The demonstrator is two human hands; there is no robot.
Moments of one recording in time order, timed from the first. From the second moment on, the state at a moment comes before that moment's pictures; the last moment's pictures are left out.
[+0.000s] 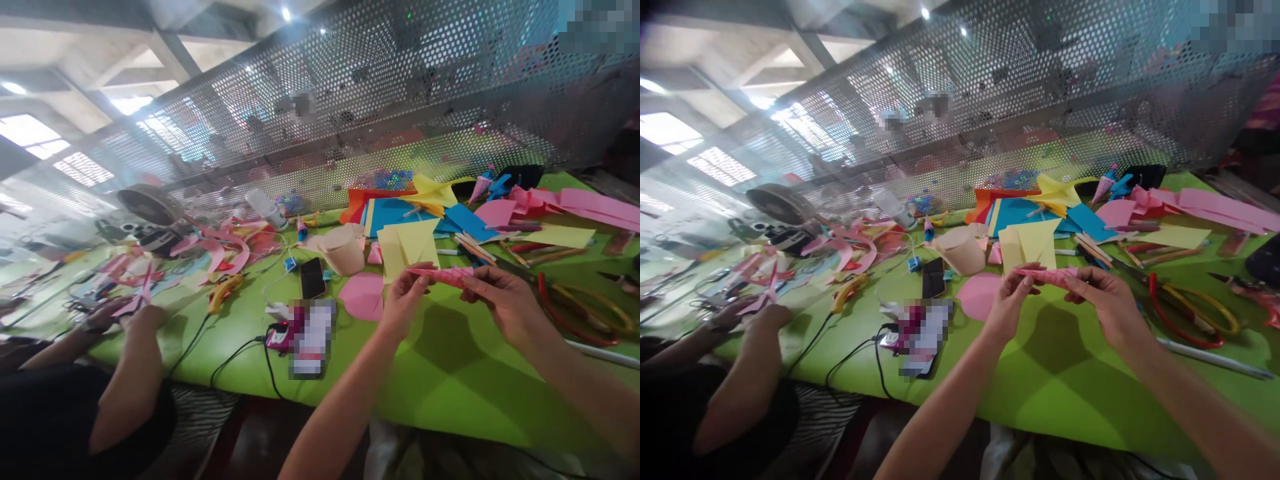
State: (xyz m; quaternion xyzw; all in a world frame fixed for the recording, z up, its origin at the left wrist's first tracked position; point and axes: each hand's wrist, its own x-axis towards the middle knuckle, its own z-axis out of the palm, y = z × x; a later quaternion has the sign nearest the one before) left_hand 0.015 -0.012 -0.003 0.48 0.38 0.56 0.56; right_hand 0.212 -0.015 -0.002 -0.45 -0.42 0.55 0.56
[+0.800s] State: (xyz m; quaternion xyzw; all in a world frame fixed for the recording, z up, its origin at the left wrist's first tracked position) left_hand 0.038 -0.021 -0.007 0.38 0.34 0.63 0.59; right_hand 0.178 -0.032 -0.020 -0.44 -0.43 0.61 0.49
